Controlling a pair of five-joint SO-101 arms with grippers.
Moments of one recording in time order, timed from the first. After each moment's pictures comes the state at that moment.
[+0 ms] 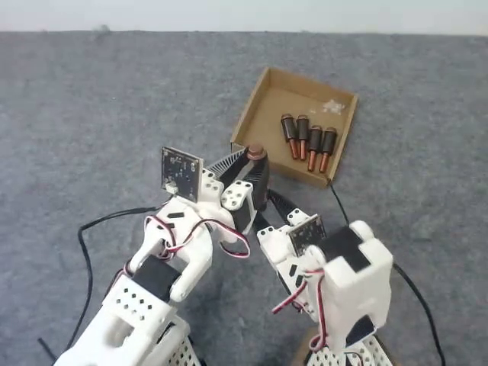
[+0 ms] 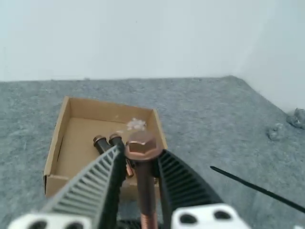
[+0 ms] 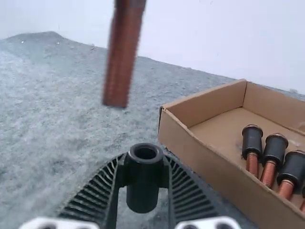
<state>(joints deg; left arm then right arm) 26.3 -65.5 72.9 21.0 20.6 -33.0 21.9 90.5 -95.8 1.5</state>
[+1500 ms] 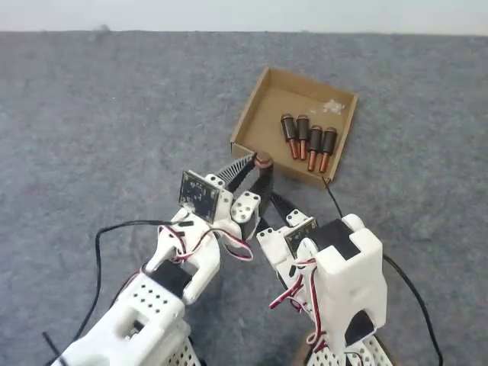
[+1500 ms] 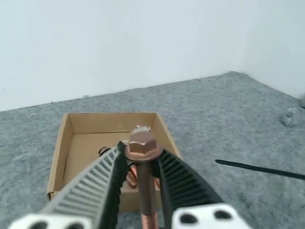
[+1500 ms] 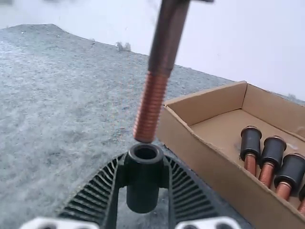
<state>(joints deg) 27.5 -59.1 85.9 -3.3 11.7 -33.0 26.7 89.0 -98.9 4.6</state>
